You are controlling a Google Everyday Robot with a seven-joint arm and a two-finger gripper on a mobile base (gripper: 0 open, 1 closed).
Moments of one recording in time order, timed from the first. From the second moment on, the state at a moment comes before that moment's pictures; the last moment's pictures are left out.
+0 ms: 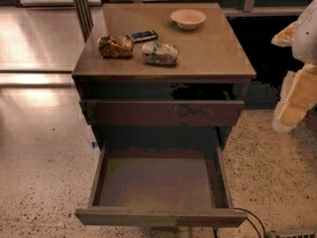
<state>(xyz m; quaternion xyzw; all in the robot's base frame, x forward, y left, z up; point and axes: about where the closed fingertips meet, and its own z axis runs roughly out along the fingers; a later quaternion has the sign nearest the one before) 0.438 -0.217 0.977 -0.60 0.78 -0.03 0.16</state>
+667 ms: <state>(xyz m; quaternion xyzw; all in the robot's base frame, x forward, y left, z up) 0.436 -0.217 0.974 -0.60 0.78 -0.04 0.17</state>
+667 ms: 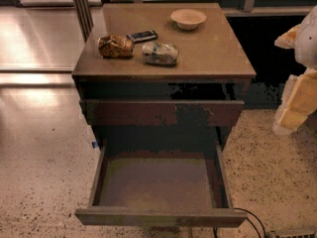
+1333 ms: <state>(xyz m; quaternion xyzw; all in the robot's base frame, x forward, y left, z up) 0.429 -0.219 0.912 -0.59 0.79 0.00 0.19</state>
